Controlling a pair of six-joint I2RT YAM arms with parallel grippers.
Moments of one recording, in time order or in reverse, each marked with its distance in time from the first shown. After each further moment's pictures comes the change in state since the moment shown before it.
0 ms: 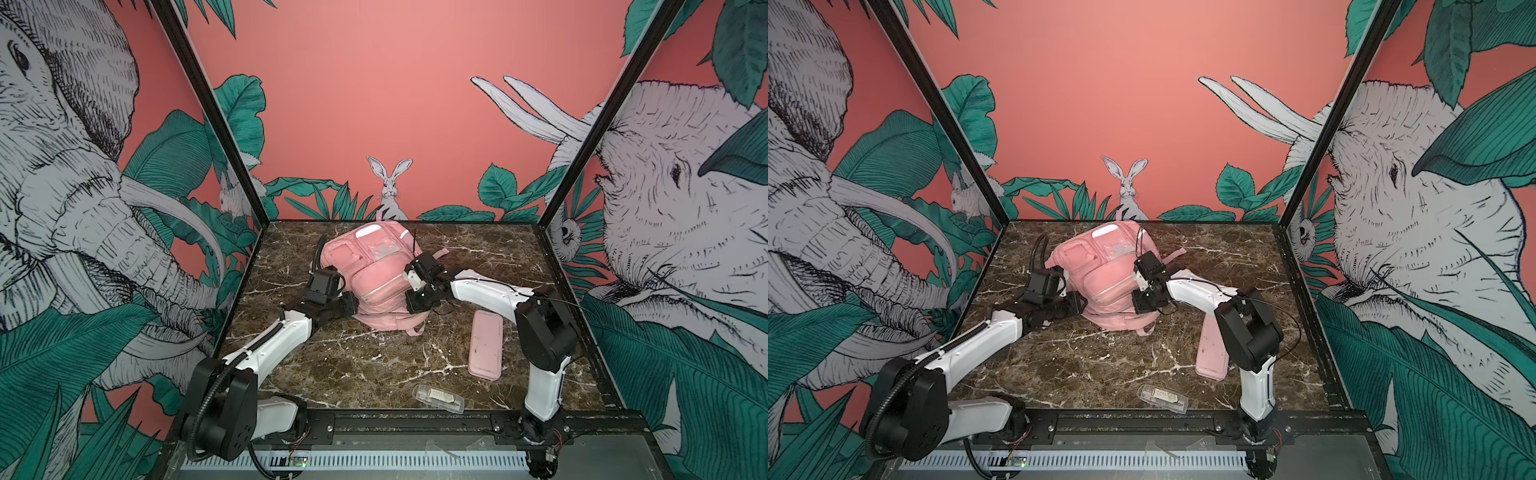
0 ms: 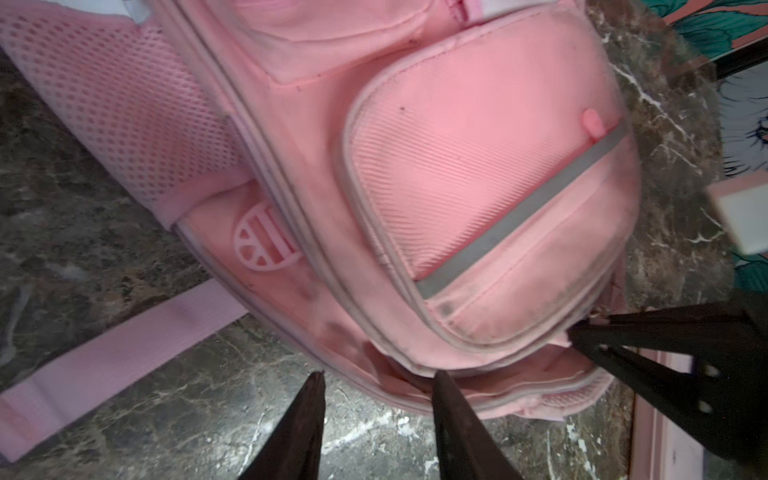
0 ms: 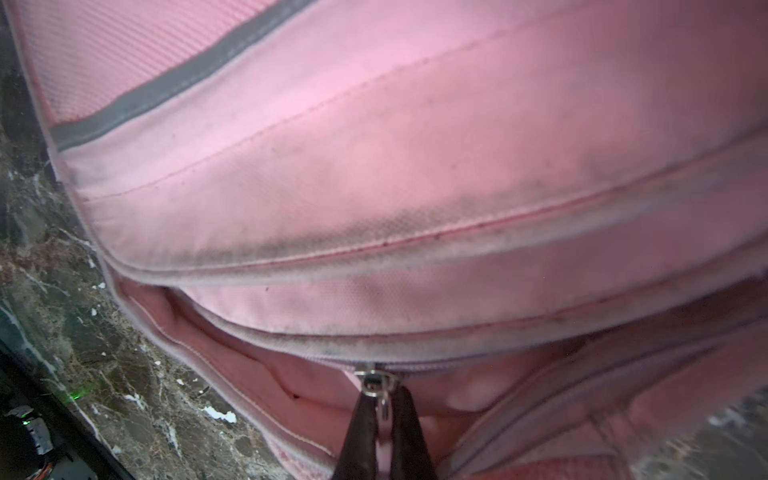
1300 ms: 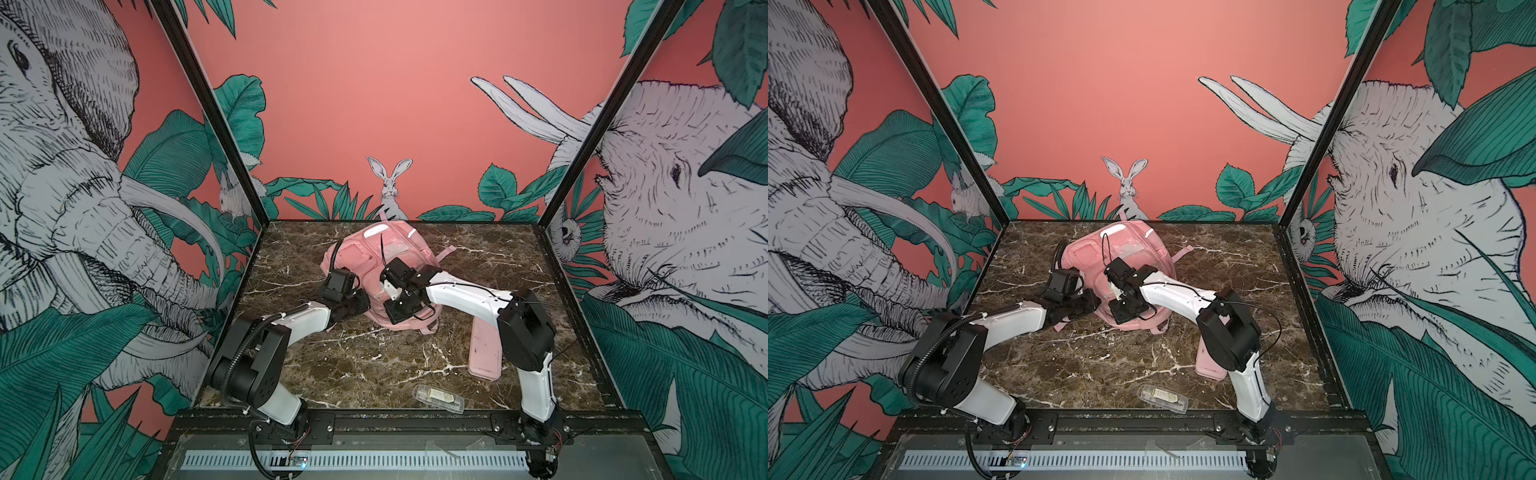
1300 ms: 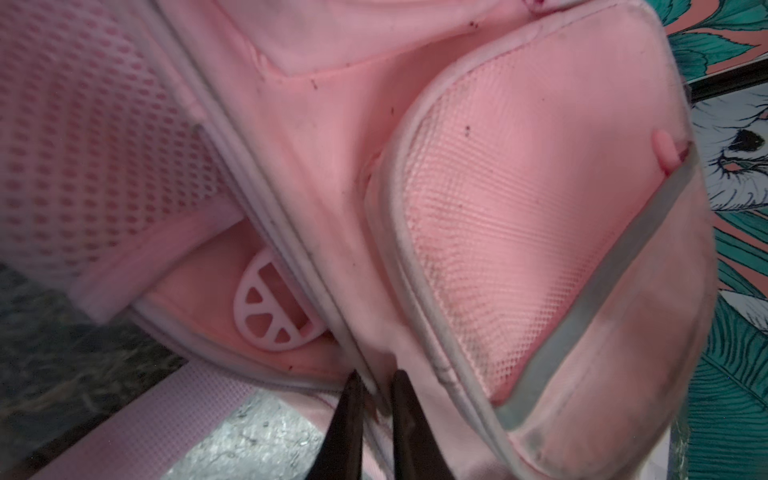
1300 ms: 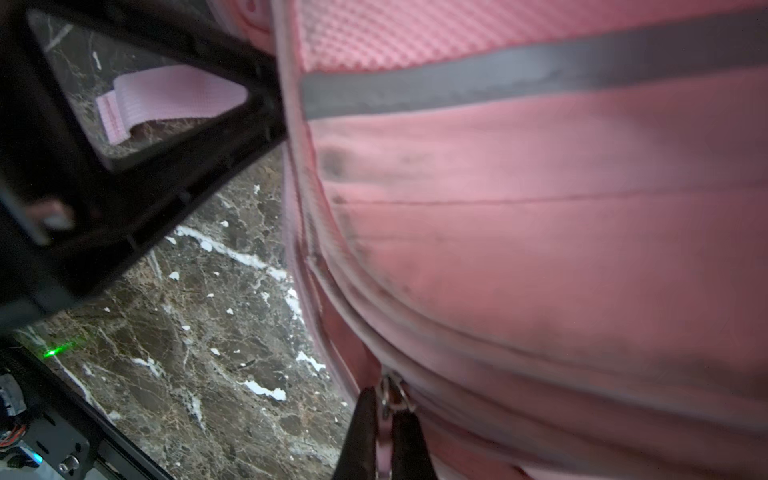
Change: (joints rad) left arm -0.087 0.252 0.019 0.282 0.056 -0.164; right arm 0.193 0.136 0.241 -0.179 0.048 0.002
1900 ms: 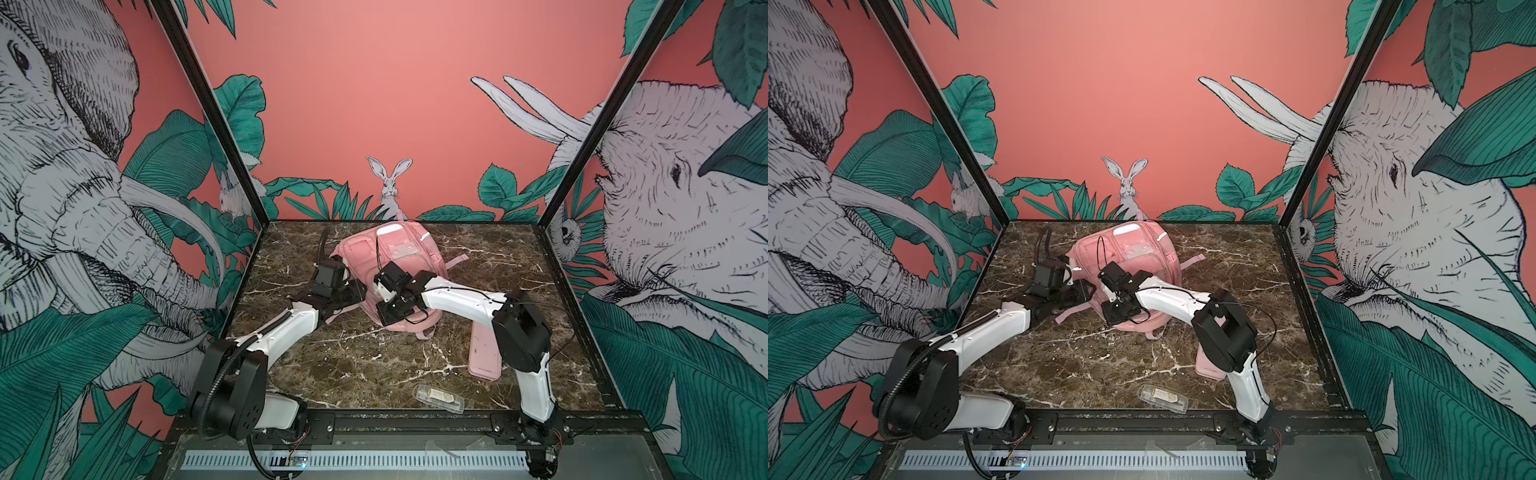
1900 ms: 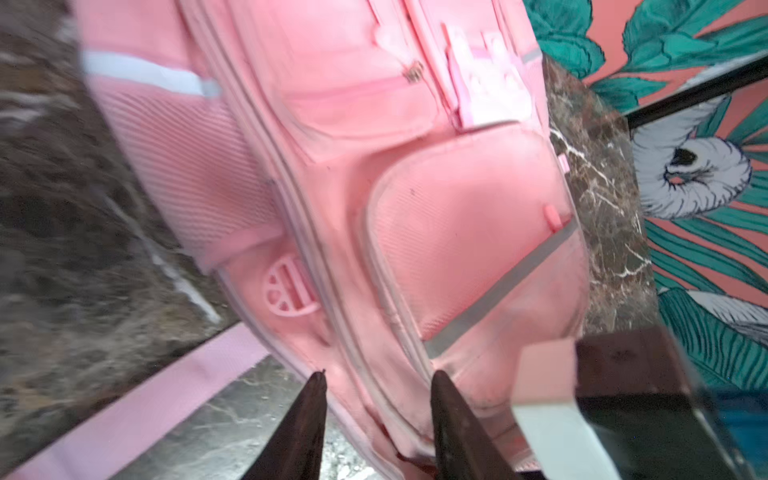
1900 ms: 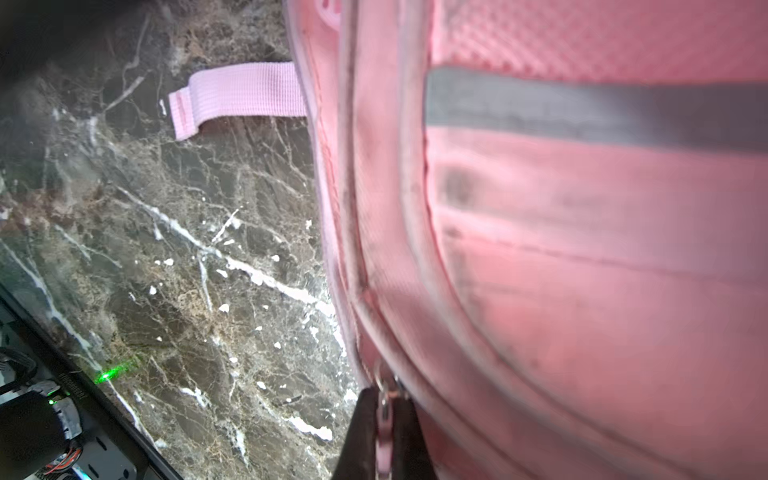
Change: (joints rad) left arm 0.105 -0.184 0.039 -0.127 -0.027 0.116; right arm 0.022 -0.026 -0.075 0.135 -0.025 0.072
